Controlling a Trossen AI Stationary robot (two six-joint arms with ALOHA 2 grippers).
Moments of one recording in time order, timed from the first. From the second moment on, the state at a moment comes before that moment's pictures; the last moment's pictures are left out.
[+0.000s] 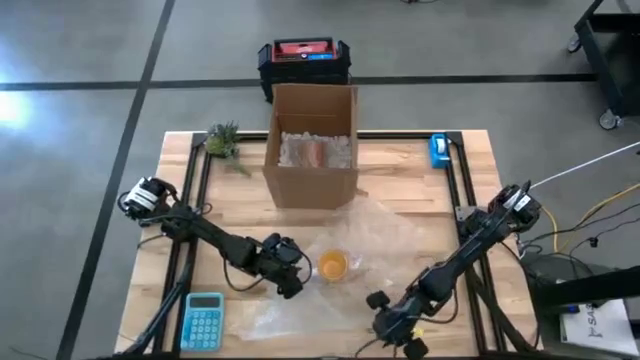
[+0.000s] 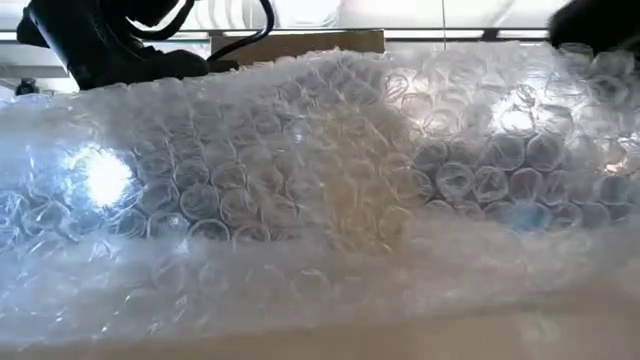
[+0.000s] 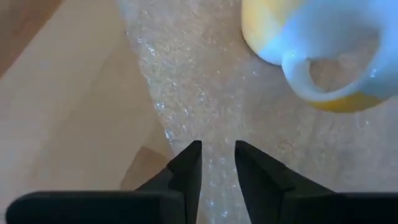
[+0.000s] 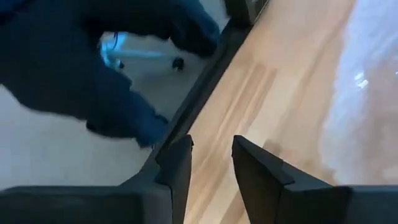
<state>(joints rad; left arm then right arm) -0.44 1.69 0.89 -0.21 -0.31 -0.85 0.73 1.82 1.06 -0.19 -0.16 0.28</state>
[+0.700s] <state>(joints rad) -0.71 1.72 1.07 -0.14 -0.18 -0.98 0.70 1.70 1.09 -0.54 -0.13 0.28</state>
